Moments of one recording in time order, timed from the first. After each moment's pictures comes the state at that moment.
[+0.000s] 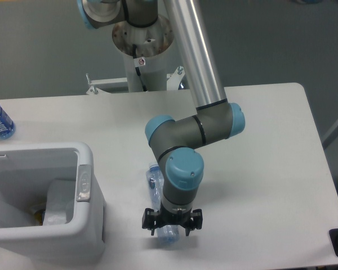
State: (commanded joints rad) arm 2.32 -2.26 -1.45 -0.83 1.41 0.33
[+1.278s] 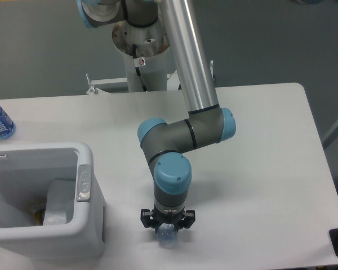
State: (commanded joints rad) arm 2.31 -2.24 -1.46 -0.83 1.47 0.35
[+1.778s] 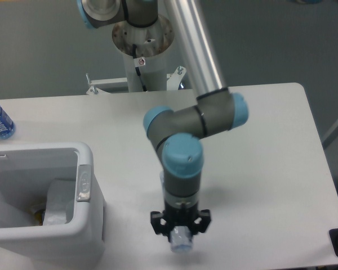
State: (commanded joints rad) arm 2.37 -2.14 -1.20 -0.76 1.36 0.10
